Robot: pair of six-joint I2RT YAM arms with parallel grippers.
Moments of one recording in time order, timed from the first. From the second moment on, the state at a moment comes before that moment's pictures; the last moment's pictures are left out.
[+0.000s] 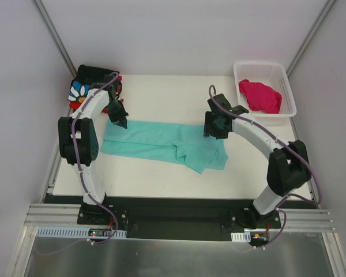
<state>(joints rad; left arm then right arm) -0.07 2.03 1.66 -1.03 0.15 -0.49 0.47 1.70 1.31 -0.75 0.12 0.51</state>
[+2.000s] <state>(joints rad) -0.07 1.78 1.34 -0.95 0.13 -0.49 1.07 1.94 1.33 -0.84 0.40 0.44</state>
